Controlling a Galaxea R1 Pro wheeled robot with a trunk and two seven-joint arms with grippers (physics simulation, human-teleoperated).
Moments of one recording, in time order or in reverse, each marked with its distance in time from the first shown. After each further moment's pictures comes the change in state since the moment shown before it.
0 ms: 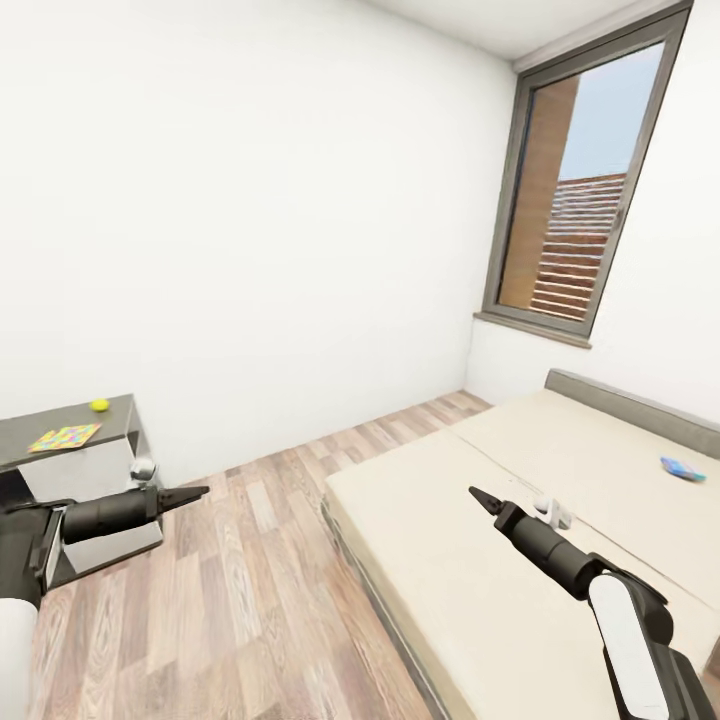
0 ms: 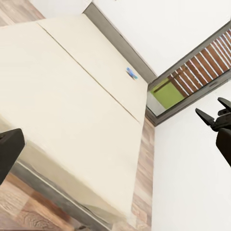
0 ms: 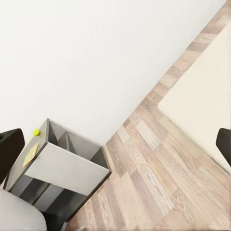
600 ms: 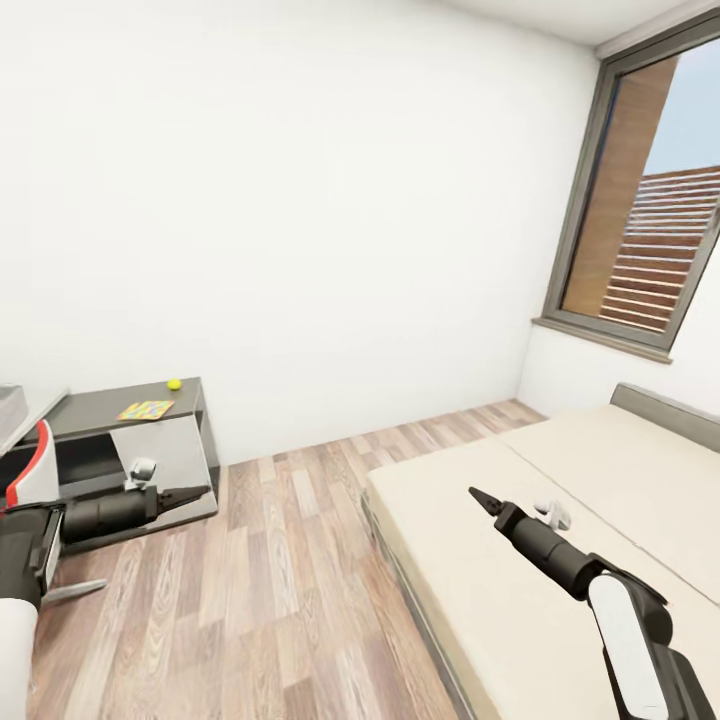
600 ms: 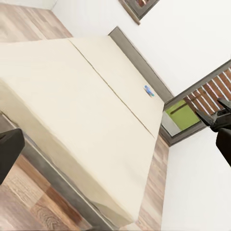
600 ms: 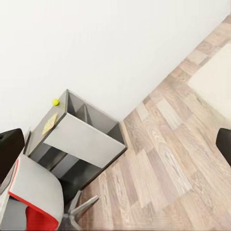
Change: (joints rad) left arm 0.000 0.000 0.001 0.000 0.000 0.002 0.000; right arm 0.000 0.000 0.000 0.004 0.000 0.000 -0.001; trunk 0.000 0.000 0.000
